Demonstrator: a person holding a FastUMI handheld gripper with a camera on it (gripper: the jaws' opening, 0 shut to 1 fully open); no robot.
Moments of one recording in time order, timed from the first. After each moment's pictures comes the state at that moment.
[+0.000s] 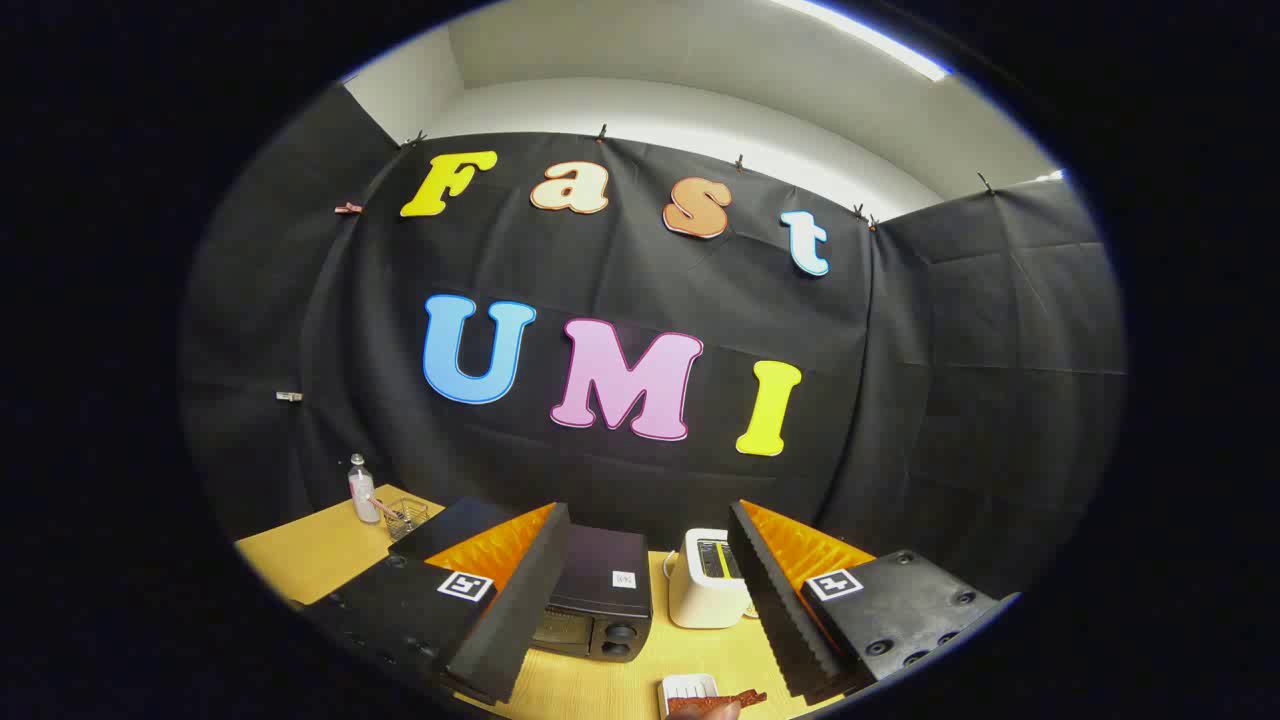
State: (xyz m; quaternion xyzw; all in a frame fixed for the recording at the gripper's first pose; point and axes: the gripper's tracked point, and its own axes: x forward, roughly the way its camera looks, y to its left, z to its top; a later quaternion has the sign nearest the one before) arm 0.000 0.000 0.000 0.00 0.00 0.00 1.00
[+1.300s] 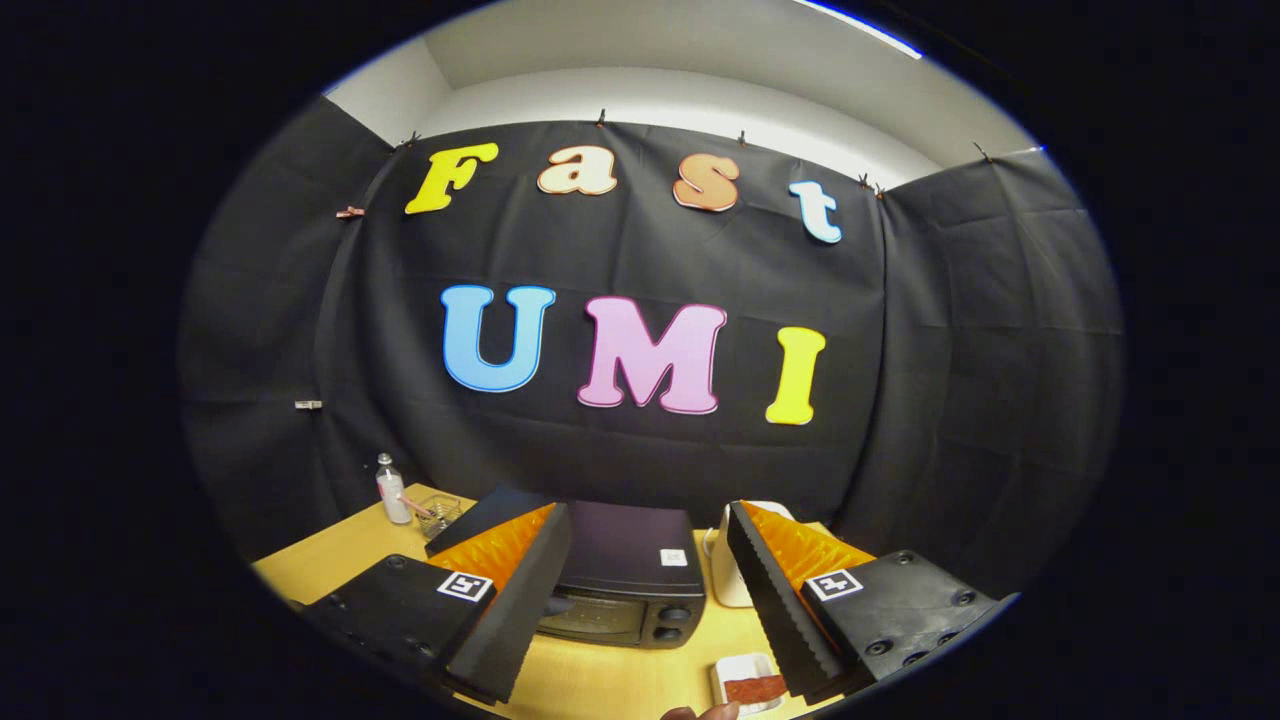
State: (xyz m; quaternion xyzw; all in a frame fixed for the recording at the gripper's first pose) arm 0.007 0.055 -0.044 0.05 0.04 0.03 1.00
